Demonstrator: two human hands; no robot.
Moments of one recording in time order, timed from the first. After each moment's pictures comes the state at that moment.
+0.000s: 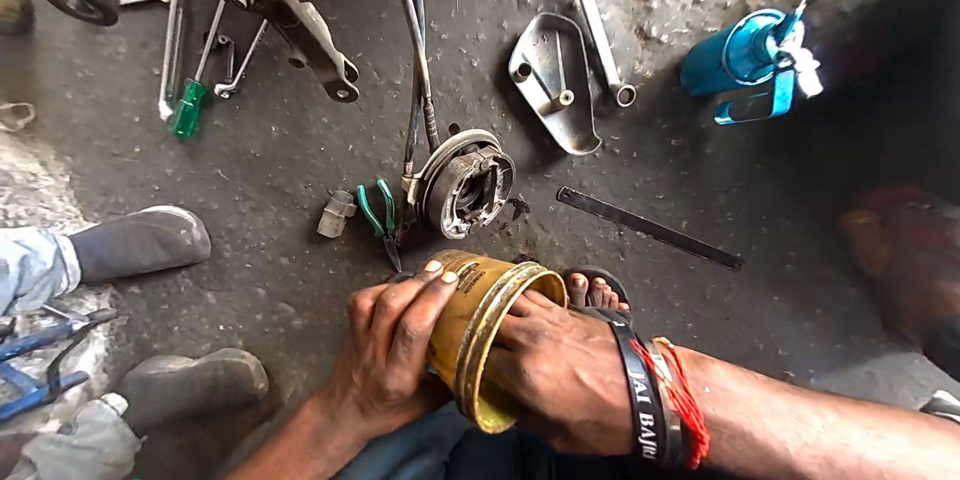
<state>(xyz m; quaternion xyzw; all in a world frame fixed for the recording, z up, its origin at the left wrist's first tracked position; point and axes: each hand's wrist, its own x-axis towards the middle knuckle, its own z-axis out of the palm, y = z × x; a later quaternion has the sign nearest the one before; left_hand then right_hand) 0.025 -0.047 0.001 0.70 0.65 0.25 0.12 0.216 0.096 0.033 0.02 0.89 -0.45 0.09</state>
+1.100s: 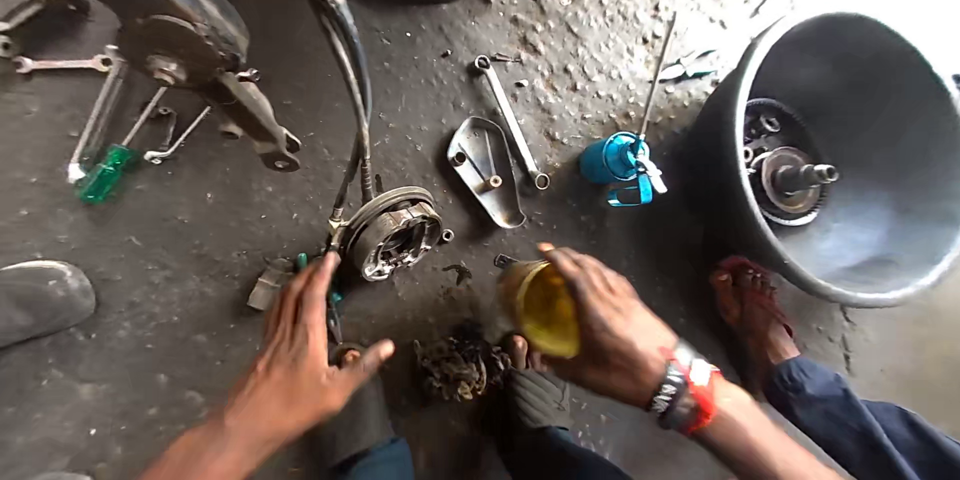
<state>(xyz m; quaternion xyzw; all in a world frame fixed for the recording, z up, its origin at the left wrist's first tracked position) -0.017 -0.010 -0.029 0.60 0.74 0.18 0.24 0.308 0.162 0.013 0.40 0.86 -0.29 0.09</state>
